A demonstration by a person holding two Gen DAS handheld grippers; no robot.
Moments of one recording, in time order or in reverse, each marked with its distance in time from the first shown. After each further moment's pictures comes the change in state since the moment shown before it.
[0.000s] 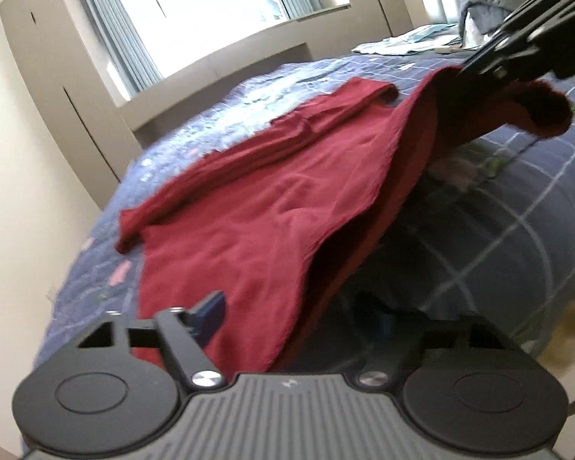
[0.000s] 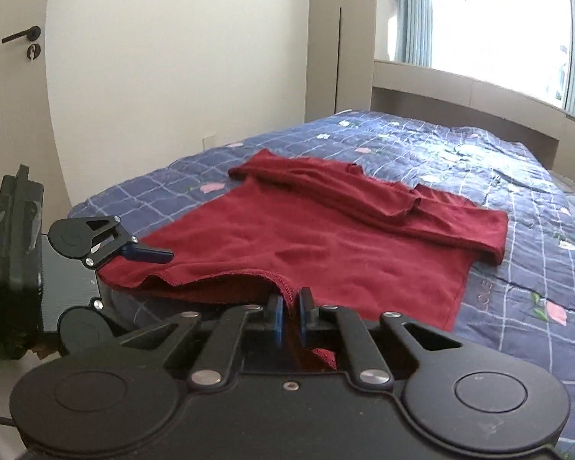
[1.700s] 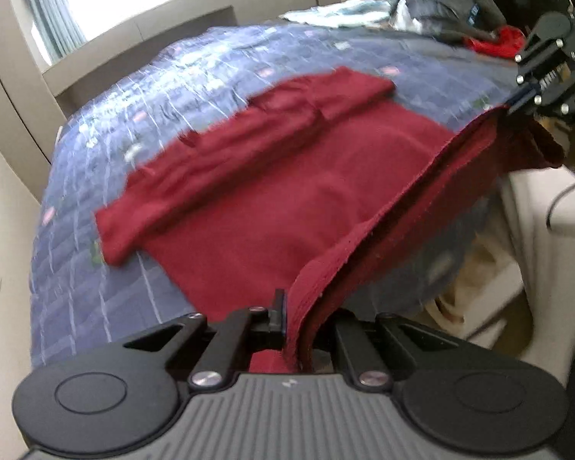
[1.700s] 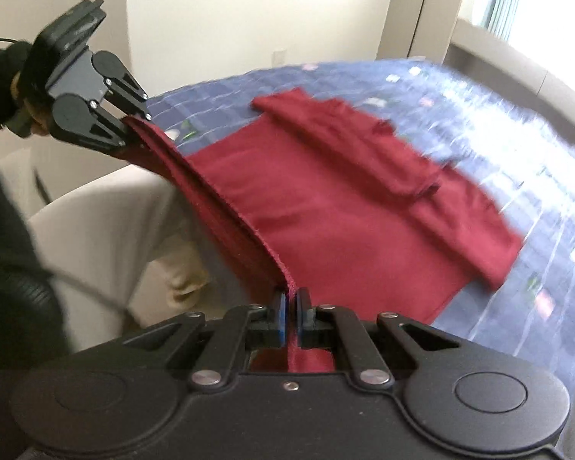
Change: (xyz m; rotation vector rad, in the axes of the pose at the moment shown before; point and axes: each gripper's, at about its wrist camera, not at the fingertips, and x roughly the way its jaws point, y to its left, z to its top) left arm -0.061 0.109 0.013 0.041 0.143 -0.344; right arm -0.053 -0.012 0.021 -0.254 0.275 0.120
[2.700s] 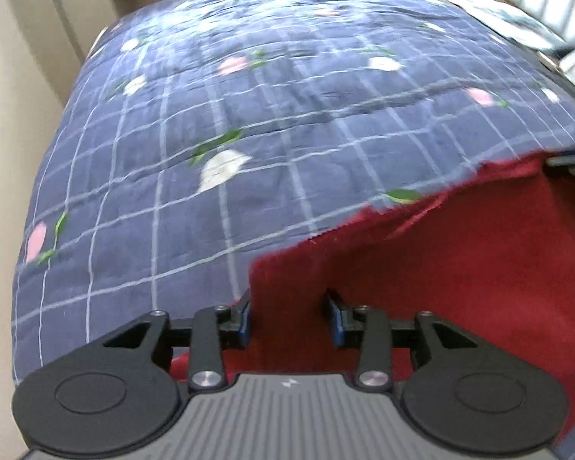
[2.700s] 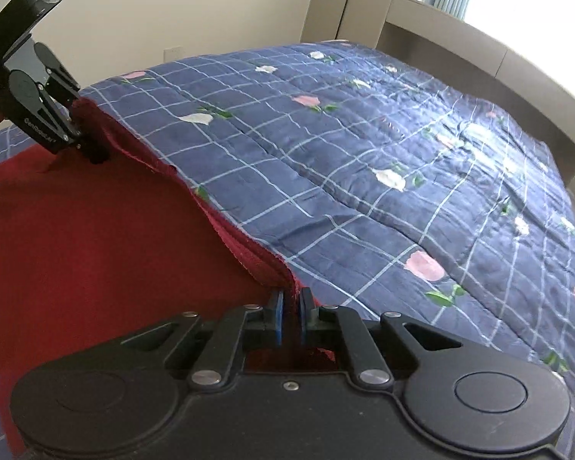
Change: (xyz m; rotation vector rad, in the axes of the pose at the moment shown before) left arm 0.261 0.240 0.166 -0.347 0.221 0.045; right arm 0.247 -0.261 0.132 0.087 0.038 -0.134
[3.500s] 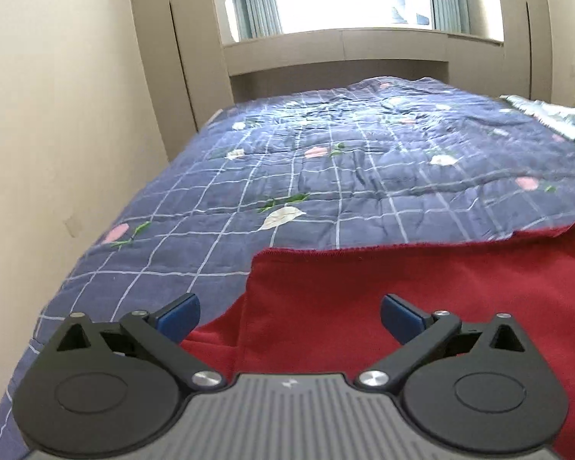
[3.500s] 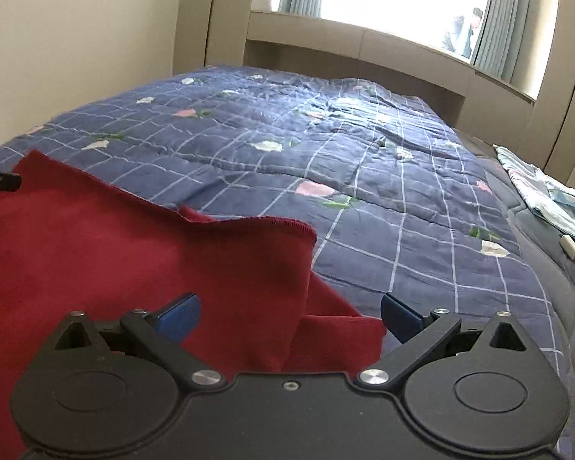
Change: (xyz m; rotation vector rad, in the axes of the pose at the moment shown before) left arm -0.023 -0.073 -0.075 -0.189 -0.422 0.318; right arm -0.037 0.006 -0.095 0.319 -0.124 -0.296
